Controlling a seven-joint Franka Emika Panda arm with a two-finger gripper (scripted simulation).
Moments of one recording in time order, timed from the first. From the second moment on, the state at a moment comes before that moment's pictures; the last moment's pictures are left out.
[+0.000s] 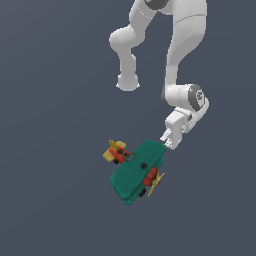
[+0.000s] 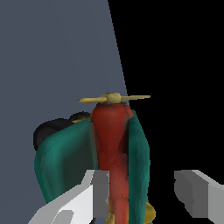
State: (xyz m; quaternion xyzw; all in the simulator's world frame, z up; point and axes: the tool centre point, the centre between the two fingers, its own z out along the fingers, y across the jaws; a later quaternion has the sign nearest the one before) arm 0.019 0.147 0.148 0.74 0.21 0.30 0.57
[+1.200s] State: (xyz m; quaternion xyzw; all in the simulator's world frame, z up) arm 0.040 0.124 0.142 0.74 0.21 0.30 0.57
